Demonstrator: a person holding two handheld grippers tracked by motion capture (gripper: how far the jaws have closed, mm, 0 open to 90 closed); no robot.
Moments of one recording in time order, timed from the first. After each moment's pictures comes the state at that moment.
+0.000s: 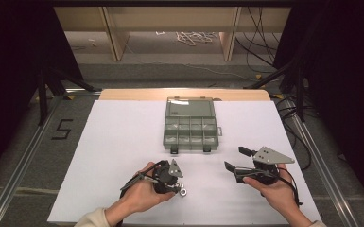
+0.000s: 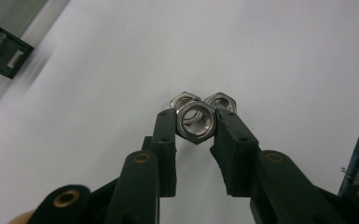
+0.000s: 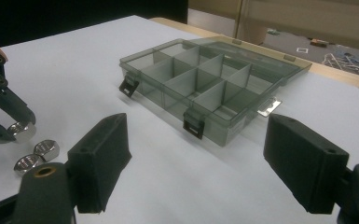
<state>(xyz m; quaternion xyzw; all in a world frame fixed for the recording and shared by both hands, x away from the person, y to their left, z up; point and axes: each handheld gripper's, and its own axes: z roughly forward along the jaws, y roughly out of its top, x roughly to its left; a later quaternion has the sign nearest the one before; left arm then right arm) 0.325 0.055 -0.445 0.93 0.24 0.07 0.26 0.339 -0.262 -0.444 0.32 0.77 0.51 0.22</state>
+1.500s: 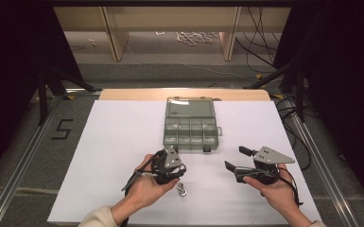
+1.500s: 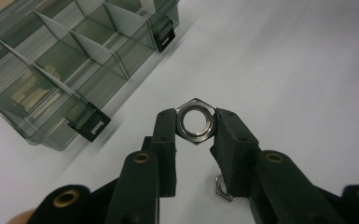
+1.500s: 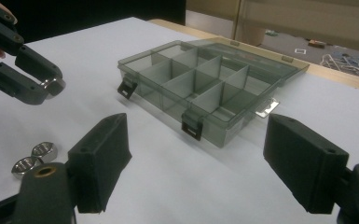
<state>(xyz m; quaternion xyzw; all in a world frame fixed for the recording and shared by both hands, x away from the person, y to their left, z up) 0.336 0.052 -0.427 0.88 0.27 0.16 0.36 0.340 -0.262 -0.444 0.32 0.77 0.51 0.22</state>
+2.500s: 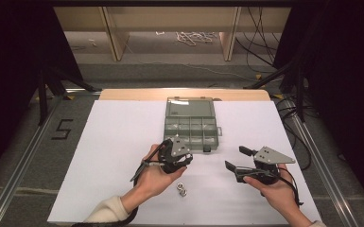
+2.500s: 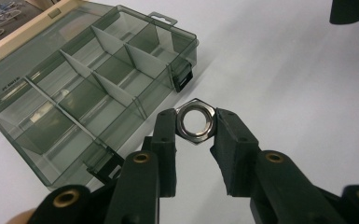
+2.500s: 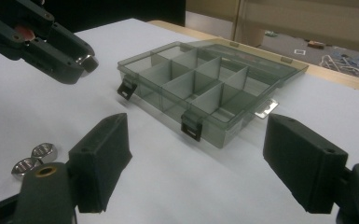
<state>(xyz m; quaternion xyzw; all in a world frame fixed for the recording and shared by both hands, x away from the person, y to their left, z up) 0.359 0.036 -0.414 0.87 0.27 0.18 0.38 0.338 -0.263 -0.443 0.33 0.77 0.50 0.22</state>
